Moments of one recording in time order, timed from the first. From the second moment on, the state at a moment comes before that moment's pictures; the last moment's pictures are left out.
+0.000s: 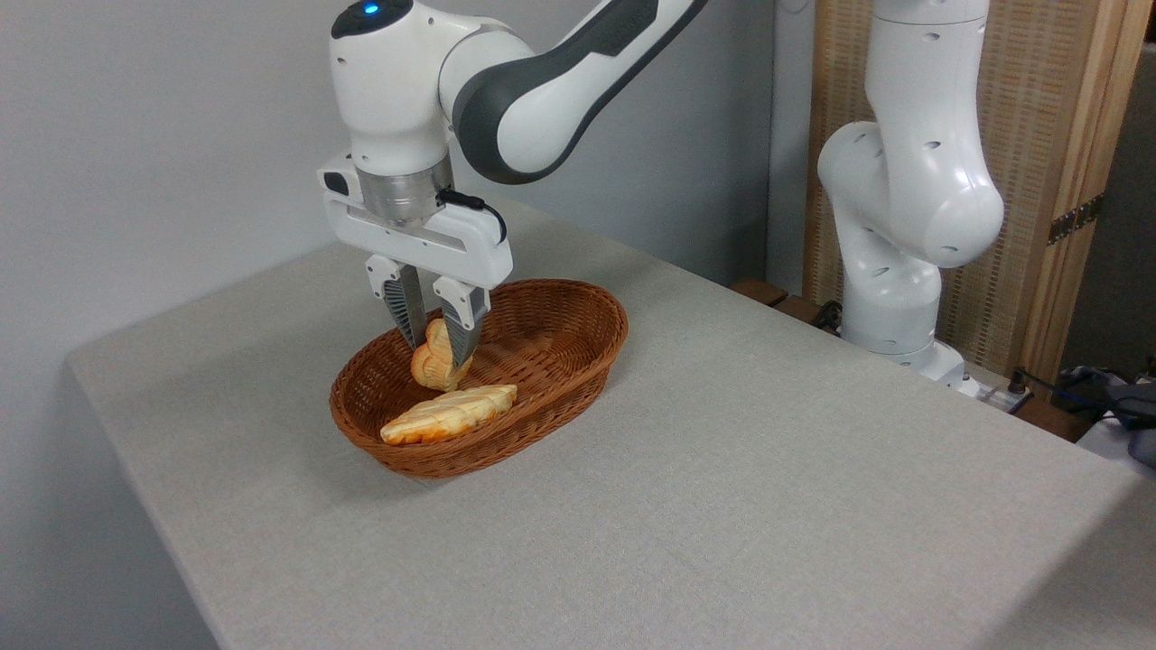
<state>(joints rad) -0.39 -0.04 0.00 -2.08 -0.19 2.08 0.10</state>
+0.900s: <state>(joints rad) -0.39 -0.07 0.00 -2.08 -0.19 2.08 0.10</state>
